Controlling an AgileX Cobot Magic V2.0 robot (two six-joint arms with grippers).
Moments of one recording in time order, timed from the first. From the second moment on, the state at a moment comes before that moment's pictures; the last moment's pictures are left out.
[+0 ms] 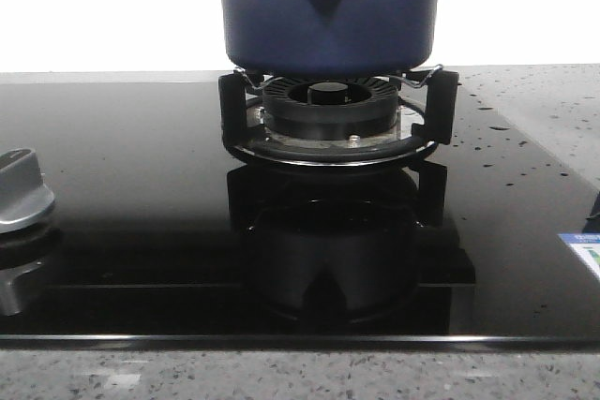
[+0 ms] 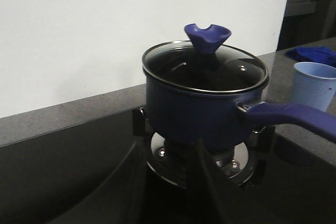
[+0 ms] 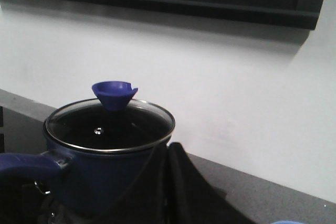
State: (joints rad) left arm -0.21 0.55 -0.46 -1.49 0.42 1.45; right arm 0.31 0.37 -0.43 -1.08 -0.06 0.94
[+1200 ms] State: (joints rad) left arm -0.21 0.39 -0.37 -1.06 0.21 1.16; right arm 0.31 0.32 -0.43 -1.08 -0.06 0.94
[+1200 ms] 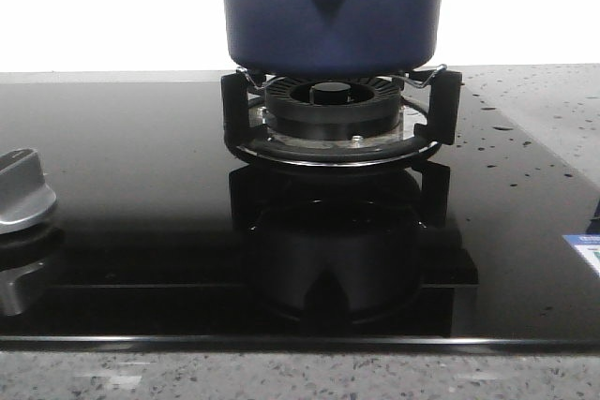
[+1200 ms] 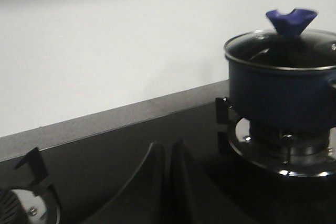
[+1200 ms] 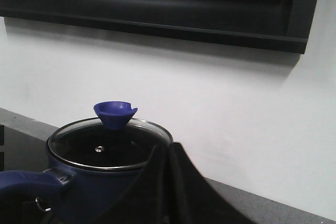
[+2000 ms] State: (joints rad) left arm -0.12 0.00 0.00 -0.08 0.18 0.06; right arm 0.31 0.32 -0.43 -1.08 -0.06 0.94
